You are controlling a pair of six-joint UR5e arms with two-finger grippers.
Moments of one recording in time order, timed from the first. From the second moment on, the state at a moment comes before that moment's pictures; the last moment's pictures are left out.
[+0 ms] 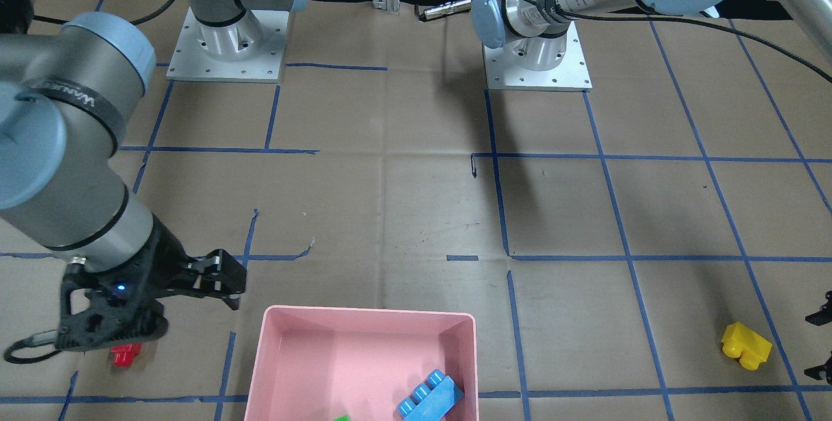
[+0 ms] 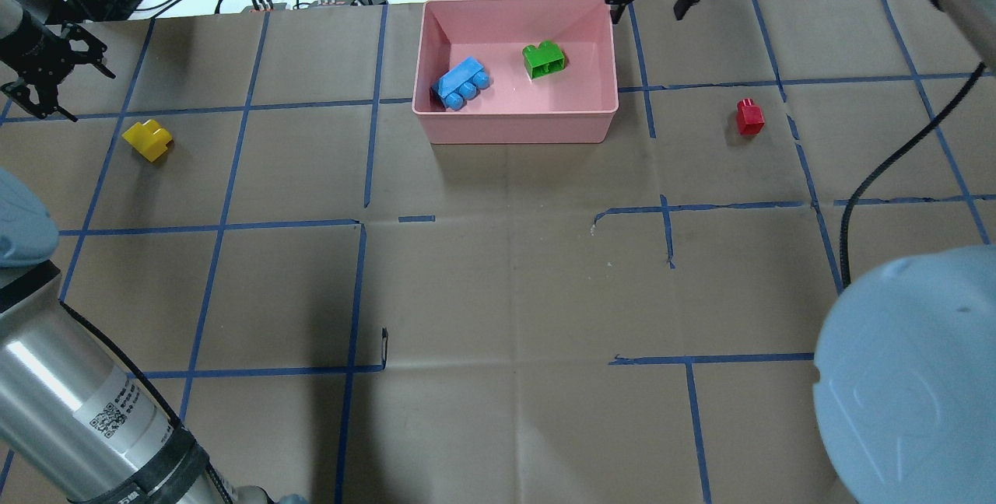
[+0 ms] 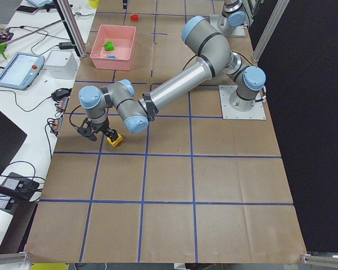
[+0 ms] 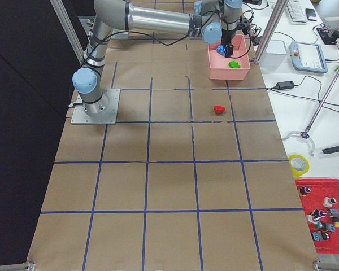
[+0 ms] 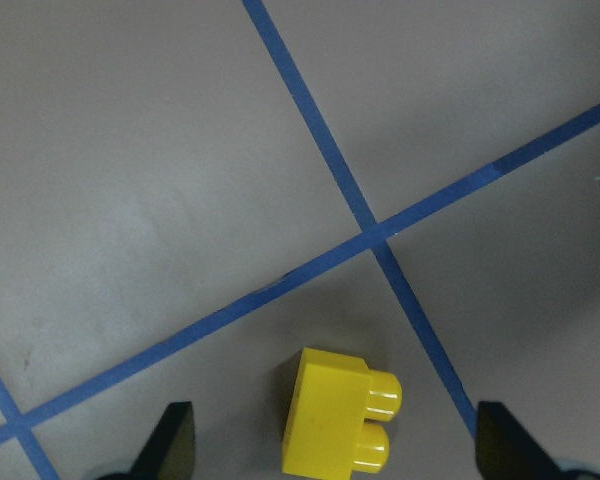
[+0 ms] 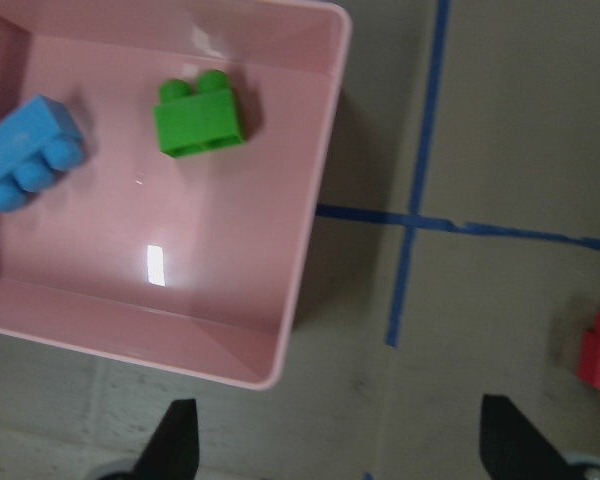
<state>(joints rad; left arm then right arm) -1.02 -2.36 -1.05 -1.25 1.54 -0.53 1.54 -1.12 1.24 -1.80 -1.49 -0.14</state>
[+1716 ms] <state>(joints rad) -1.03 -2.42 -1.13 -1.26 1.53 -0.55 1.31 -1.02 1.67 -2.45 -1.47 -0.21</state>
